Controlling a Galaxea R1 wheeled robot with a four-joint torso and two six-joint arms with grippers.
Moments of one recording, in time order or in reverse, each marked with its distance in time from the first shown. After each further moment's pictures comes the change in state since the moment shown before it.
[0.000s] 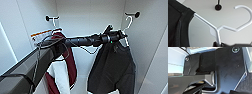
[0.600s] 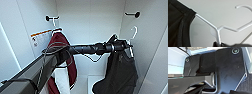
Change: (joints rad) left arm 0.092 0.031 0.068 0.033 0.024 0.002; right arm 0.000 0.000 0.000 -0.002 0.015 0.000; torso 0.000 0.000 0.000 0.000
